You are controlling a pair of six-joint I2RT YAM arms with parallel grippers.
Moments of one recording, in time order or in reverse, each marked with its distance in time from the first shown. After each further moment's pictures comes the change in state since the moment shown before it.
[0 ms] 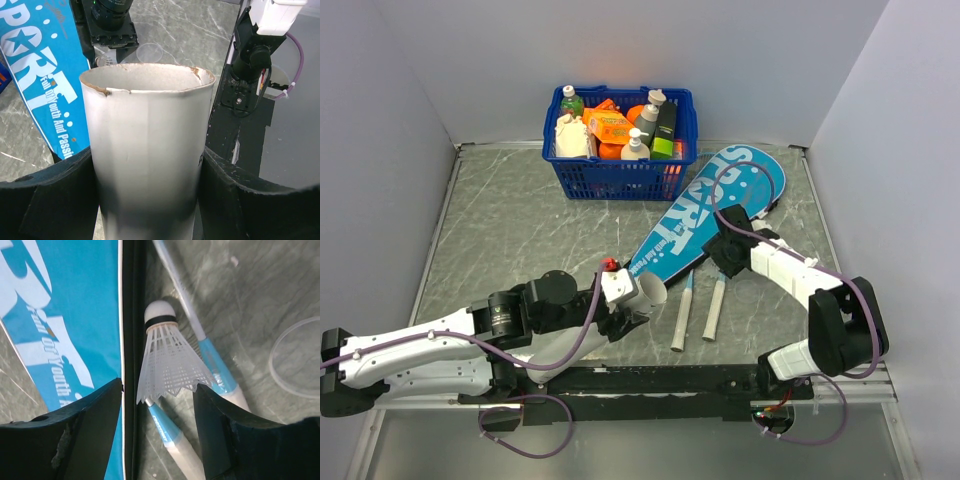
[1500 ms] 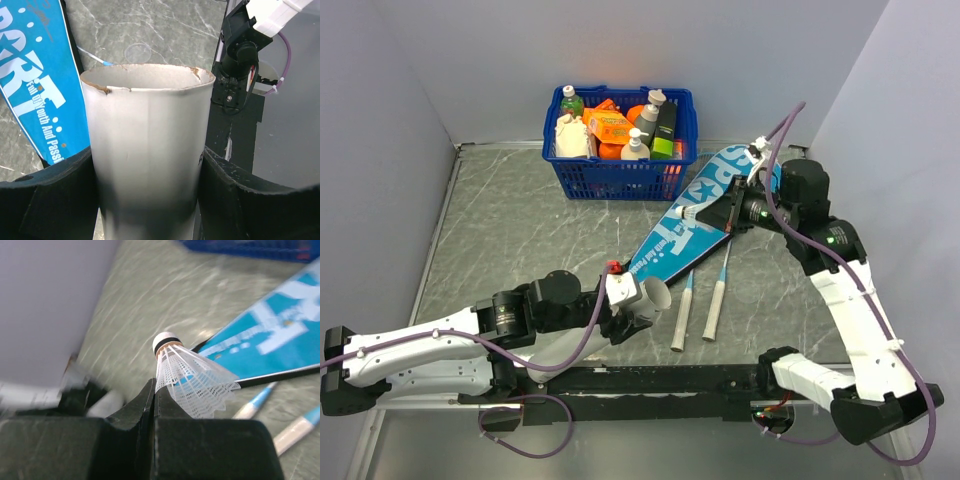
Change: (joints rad) left arm 0.000 0.021 -0.003 0.022 0.055 0.006; right arm -0.056 -0.371 0.446 -0.155 -0.712 -0.700
